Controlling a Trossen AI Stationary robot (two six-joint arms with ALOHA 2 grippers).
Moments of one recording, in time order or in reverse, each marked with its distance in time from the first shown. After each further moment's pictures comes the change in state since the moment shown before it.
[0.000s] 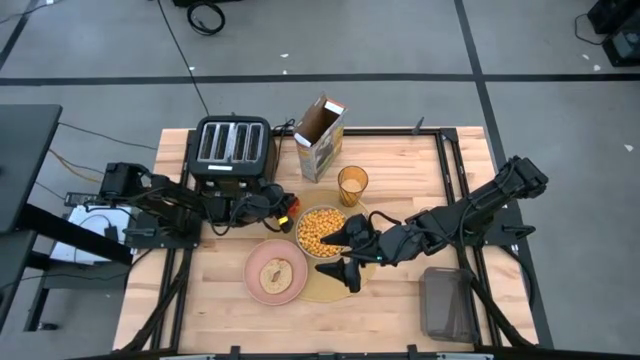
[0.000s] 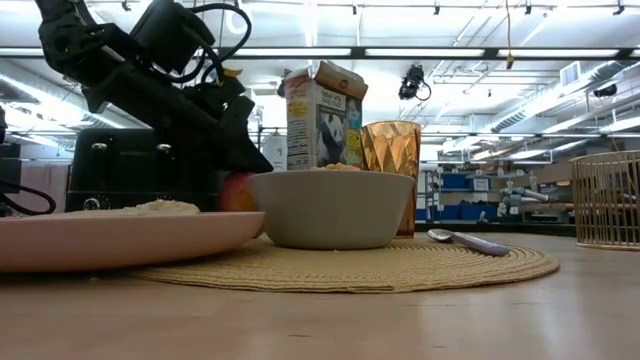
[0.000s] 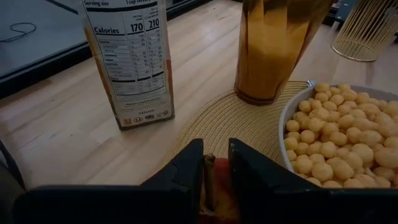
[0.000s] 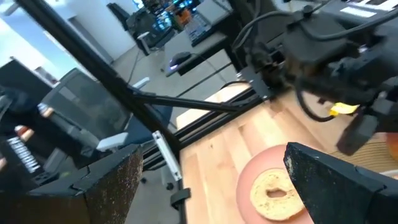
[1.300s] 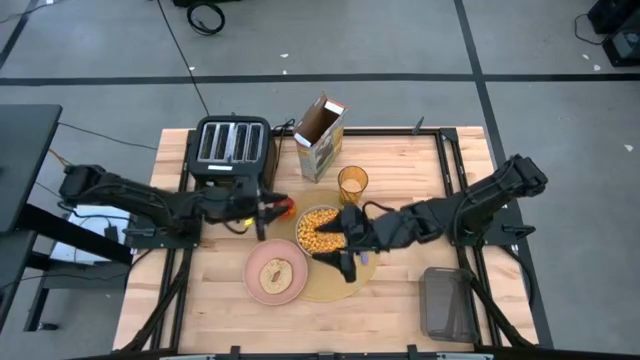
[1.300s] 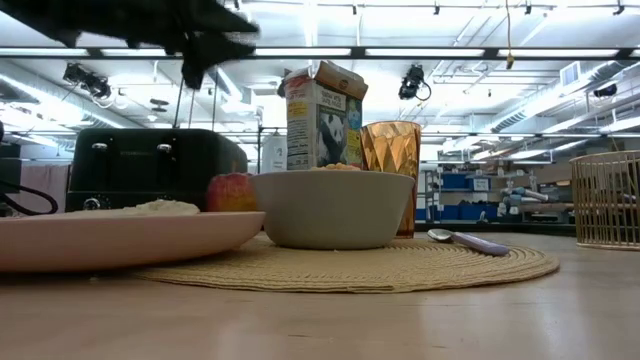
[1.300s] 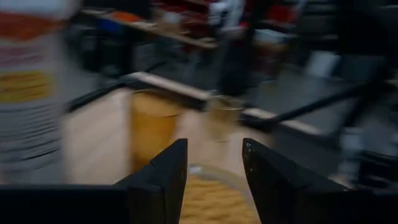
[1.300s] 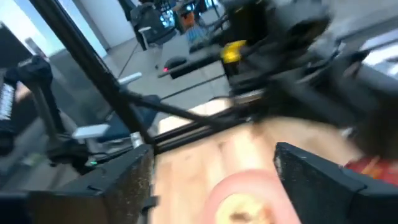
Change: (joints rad) left arm -0.105 -0.453 -0.002 -0.047 0.202 0.065; right arm -0.078 -0.006 0.000 0.020 -0.077 -0.195
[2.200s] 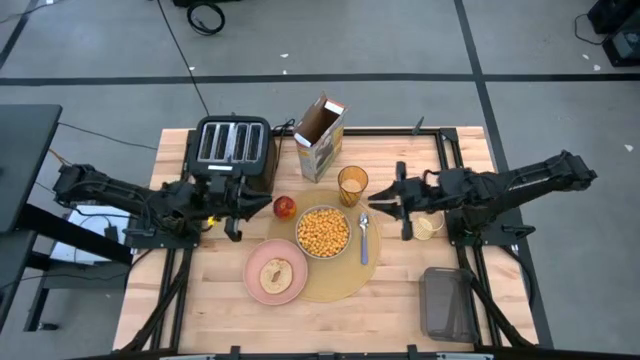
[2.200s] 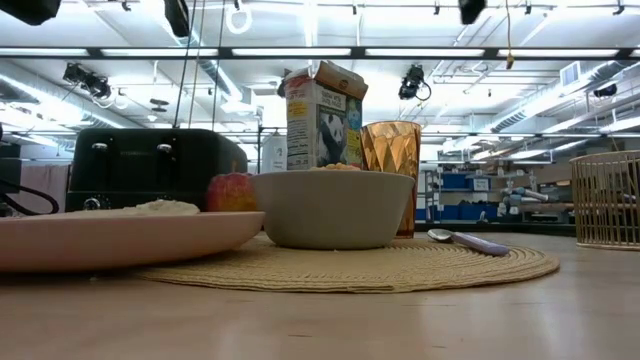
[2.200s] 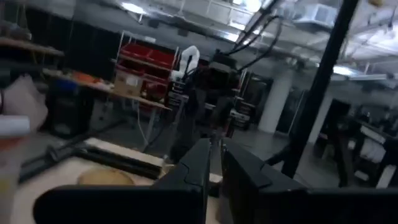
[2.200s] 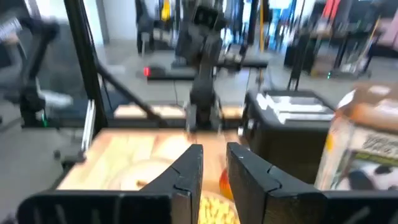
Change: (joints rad) left arm -0.089 -0.215 0.002 0.122 0.037 0.041; right arm -0.203 -0.627 -0.581 0.085 -0.178 -0.512
